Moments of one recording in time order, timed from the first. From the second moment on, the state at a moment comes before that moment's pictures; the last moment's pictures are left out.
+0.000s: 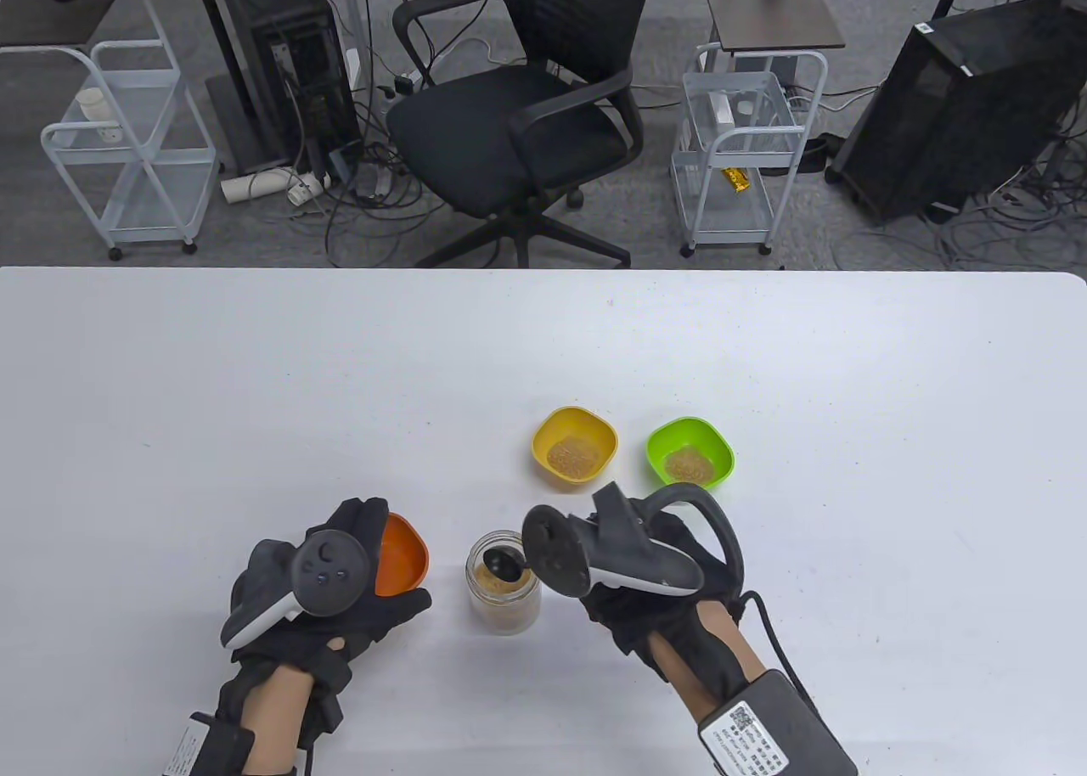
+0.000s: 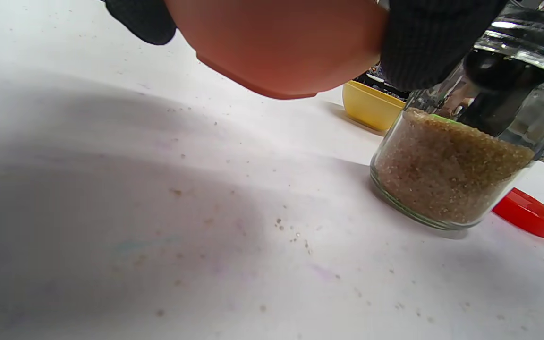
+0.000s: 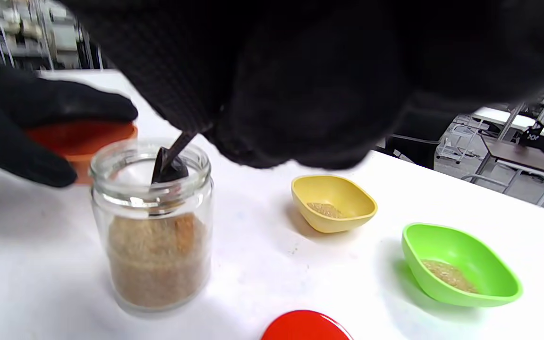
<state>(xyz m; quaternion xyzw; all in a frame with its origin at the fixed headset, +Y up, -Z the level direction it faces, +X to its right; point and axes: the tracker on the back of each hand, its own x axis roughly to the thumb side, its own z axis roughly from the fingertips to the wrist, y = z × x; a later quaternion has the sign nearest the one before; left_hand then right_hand) -0.243 -0.688 -0.273 -0.14 -0.14 0.14 0.97 0.015 -0.566 -0.261 -0.23 -0.07 -0.97 0.10</state>
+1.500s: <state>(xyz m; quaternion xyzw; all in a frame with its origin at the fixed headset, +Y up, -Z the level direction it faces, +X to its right) -0.233 -0.686 -0.270 -0.14 -0.17 0.13 0.97 0.071 -0.599 -0.307 -0.16 -0.25 -0.94 -0.17</state>
